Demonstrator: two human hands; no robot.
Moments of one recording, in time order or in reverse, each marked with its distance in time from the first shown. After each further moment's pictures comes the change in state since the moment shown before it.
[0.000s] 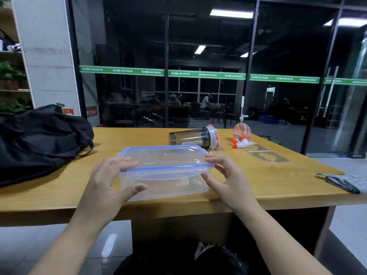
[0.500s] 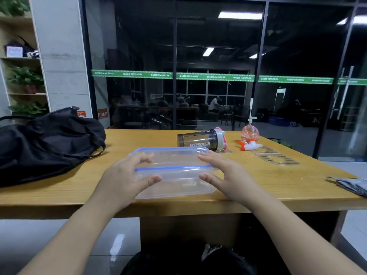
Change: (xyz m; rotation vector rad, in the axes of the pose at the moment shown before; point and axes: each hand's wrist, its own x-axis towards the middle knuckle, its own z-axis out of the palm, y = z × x) left_hand 0.021 0.019 -0.005 0.174 -0.174 -0.102; right_hand 0.022 -0.018 -0.008 -0.367 -0.324 -0.036
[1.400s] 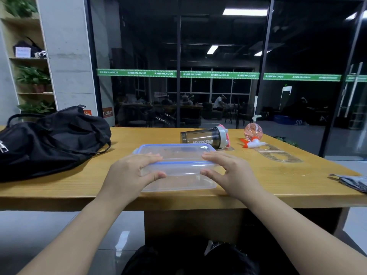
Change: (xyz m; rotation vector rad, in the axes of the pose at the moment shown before) left_hand -0.004 0.006 -0.003 0.040 0.052 0.063; right_hand -0.004 -0.004 0.003 -0.064 0.244 -0.110
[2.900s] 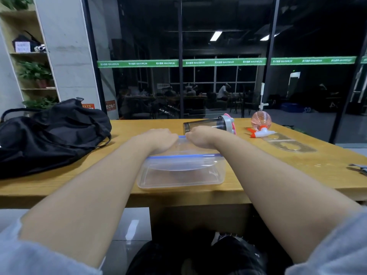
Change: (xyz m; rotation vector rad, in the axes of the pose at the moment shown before) left_hand 0.109 0.002 0.043 0.291 -0.633 -0.369; right_hand 0.112 -0.008 0.044 -0.160 -0.674 0.456
